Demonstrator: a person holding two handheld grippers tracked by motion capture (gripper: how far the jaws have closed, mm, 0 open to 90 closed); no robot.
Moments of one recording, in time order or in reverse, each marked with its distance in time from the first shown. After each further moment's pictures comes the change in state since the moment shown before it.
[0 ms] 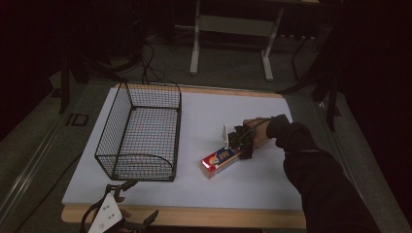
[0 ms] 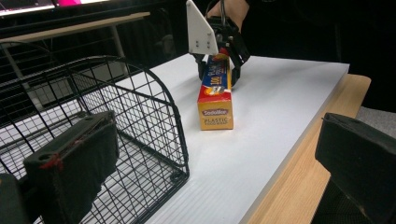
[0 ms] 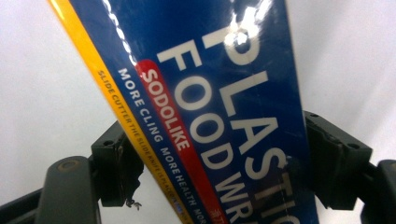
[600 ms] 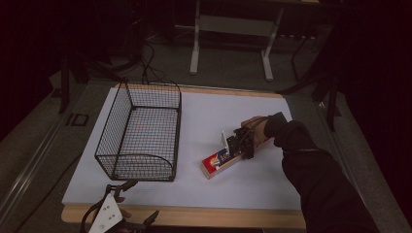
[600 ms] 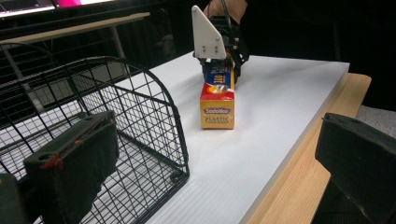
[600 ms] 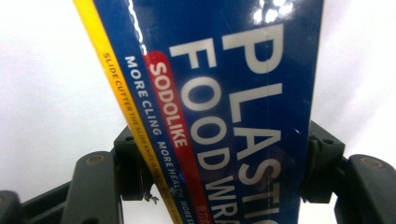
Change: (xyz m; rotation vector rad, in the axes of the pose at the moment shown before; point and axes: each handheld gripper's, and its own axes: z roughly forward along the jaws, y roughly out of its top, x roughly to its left) left arm -0.001 0.000 0.000 0.001 -0.001 0.006; right arm 0.009 0.007 -0.005 0.091 -0.009 -0.115
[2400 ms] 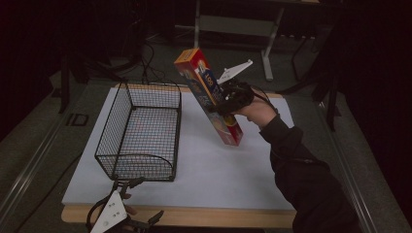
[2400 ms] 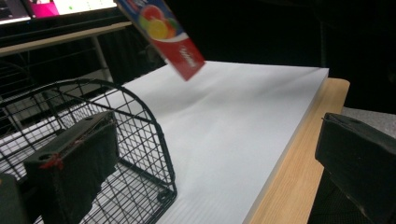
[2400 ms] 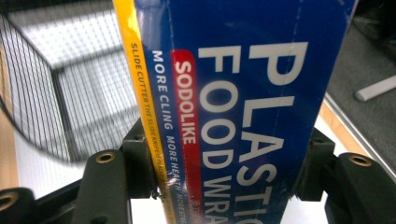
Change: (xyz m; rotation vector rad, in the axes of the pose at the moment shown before) left arm 0.001 0.006 0.013 -0.038 -0.082 0.026; right arm -0.026 -0.006 -0.177 -0.886 -0.252 0.850
